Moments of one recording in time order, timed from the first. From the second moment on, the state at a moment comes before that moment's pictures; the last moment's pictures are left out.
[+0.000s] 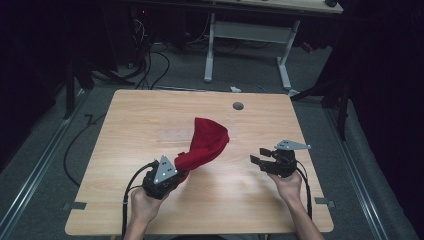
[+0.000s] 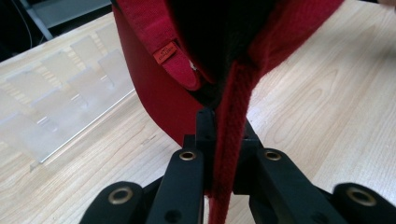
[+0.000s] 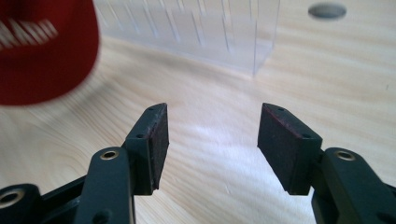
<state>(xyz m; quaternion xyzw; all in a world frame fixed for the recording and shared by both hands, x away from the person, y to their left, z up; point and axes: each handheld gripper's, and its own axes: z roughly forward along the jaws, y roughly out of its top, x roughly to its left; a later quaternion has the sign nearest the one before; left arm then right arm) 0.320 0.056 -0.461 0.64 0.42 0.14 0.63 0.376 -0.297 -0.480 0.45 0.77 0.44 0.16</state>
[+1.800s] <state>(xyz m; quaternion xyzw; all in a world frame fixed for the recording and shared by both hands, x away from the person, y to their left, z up) 0.366 0.101 -0.420 0.52 0.50 0.15 0.68 0.382 -0.284 -0.531 0.45 0.80 0.34 0.20</state>
